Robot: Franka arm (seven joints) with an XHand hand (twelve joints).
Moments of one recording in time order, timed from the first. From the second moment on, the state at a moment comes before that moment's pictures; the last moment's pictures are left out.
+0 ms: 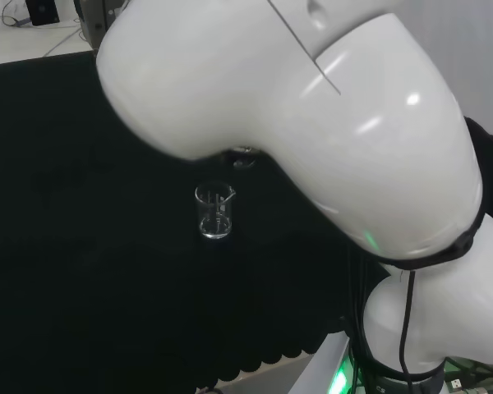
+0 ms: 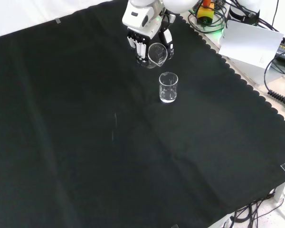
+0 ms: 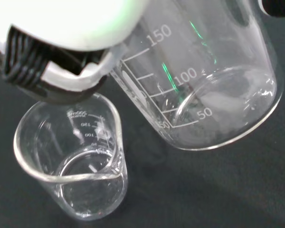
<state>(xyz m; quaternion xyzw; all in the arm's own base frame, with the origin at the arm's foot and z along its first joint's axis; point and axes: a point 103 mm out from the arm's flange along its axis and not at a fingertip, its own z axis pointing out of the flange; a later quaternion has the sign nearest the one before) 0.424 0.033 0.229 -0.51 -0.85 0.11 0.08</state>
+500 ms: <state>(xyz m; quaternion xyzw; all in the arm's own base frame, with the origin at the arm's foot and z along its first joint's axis) 0.441 0.018 0.211 -0.52 -0.84 0.07 0.10</state>
